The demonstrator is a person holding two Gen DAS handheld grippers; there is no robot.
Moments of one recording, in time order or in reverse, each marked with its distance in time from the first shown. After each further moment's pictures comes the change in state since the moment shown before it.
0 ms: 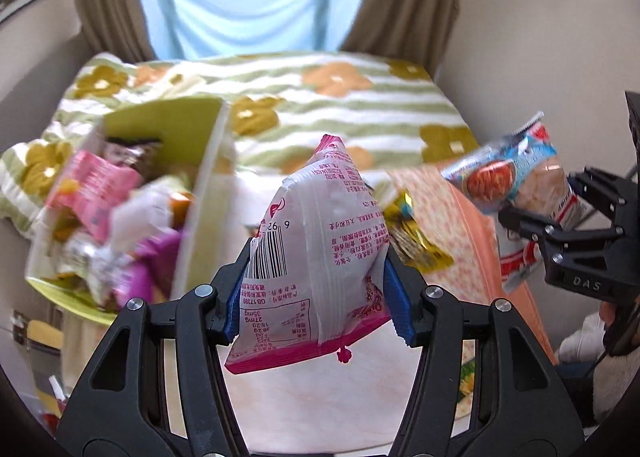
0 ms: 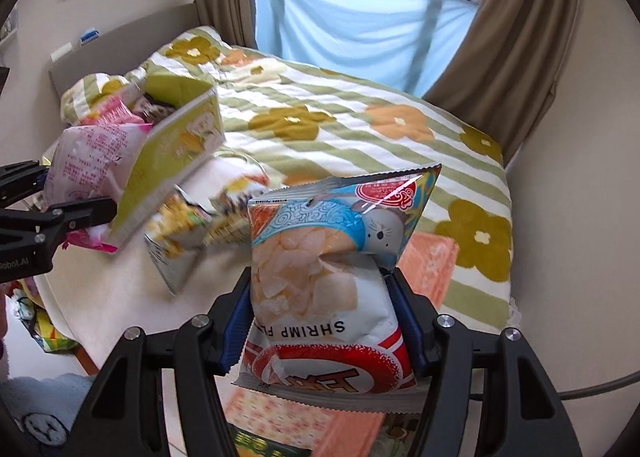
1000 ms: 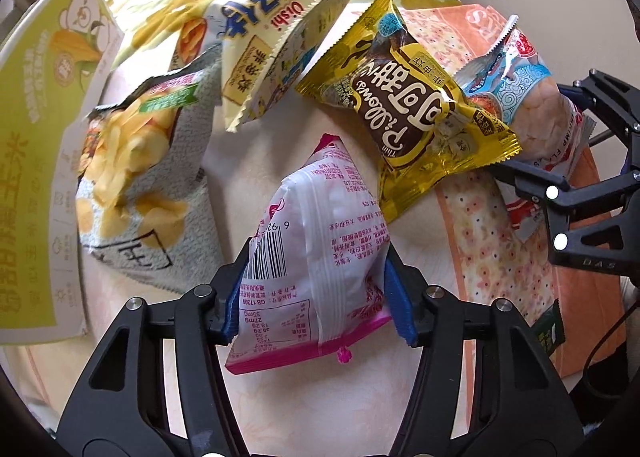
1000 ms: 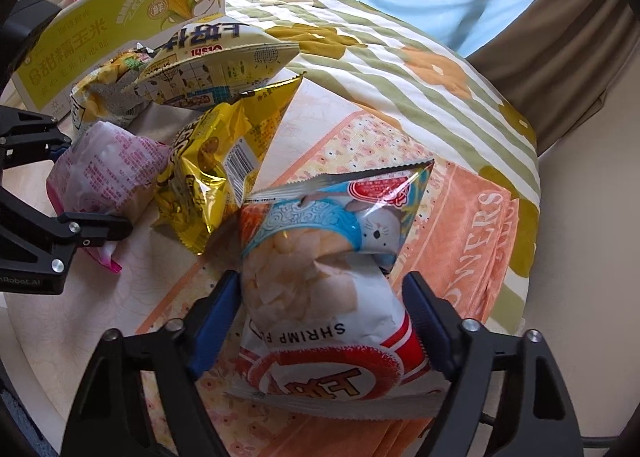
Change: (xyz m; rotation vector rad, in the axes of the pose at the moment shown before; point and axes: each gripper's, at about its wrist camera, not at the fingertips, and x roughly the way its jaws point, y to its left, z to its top) left arm 0.197 -0.078 -0.073 0.115 0.382 -0.061; right arm 0.130 -0.029 -0.069 -0.202 0.203 0.011
